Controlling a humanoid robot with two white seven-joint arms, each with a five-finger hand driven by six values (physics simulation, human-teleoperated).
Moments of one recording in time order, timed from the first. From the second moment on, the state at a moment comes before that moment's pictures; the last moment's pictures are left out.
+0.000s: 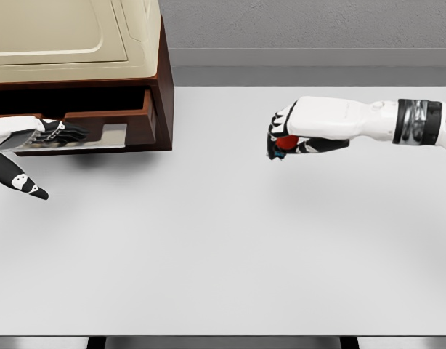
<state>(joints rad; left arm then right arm) -0.79 1.33 -0.89 -1.76 0.68 0.07 -0.60 -0.81 -0.78 0.74 -1.56 0.09 -0.61 0.61</state>
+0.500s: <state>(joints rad) -0.75 1.37 -0.89 -1.77 0.82 0.07 -0.60 -0.92 -0.69 0.82 -1.50 0.09 -0.61 0.61</state>
